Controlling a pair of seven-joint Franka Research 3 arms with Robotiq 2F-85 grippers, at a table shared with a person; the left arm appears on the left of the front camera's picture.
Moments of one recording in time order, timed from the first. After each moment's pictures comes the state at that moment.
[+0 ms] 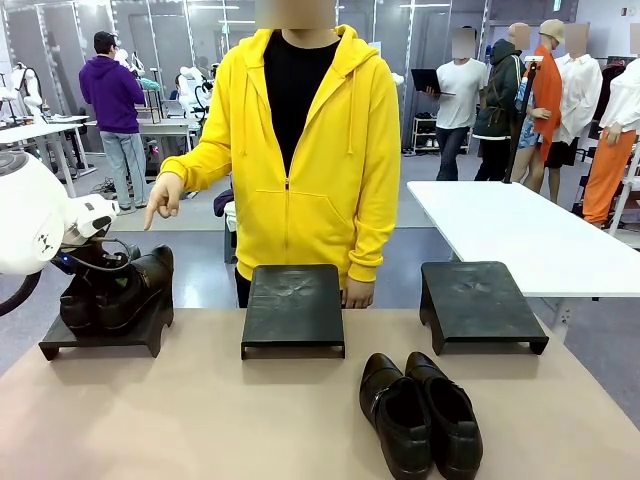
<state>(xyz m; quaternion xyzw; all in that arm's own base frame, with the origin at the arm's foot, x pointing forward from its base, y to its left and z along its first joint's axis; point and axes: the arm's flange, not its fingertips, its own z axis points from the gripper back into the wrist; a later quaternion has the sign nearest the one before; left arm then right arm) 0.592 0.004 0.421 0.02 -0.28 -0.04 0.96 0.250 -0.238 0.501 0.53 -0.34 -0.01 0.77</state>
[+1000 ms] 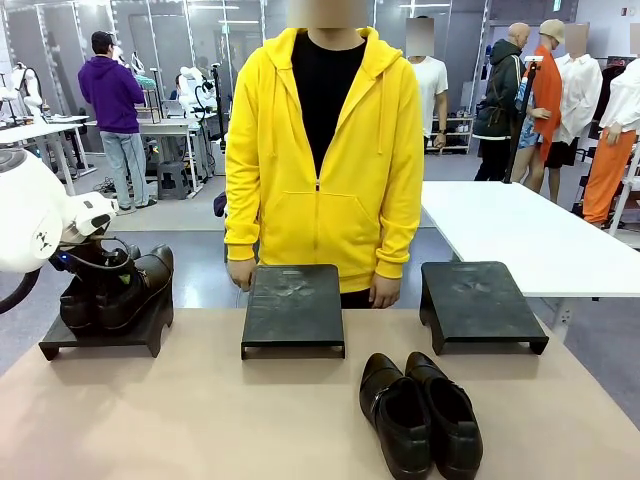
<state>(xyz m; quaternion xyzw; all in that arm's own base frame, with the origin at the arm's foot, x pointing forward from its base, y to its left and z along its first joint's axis) 0.590 0.004 0.425 0.02 -0.28 -0.04 0.96 0.250 -0.238 0.501 0.53 -0.34 -0.01 0.77</state>
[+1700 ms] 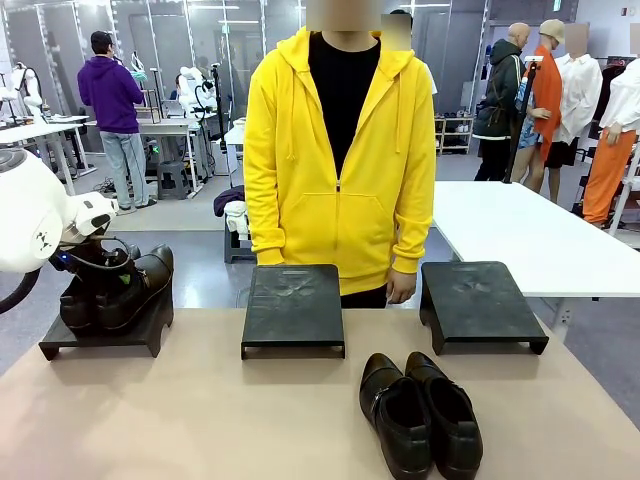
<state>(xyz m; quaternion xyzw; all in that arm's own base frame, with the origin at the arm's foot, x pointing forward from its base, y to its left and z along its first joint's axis) 0.588 0.004 0.430 0.02 -0.28 -0.04 0.96 0.250 -0.238 0.501 0.53 -0.34 -0.01 0.77</state>
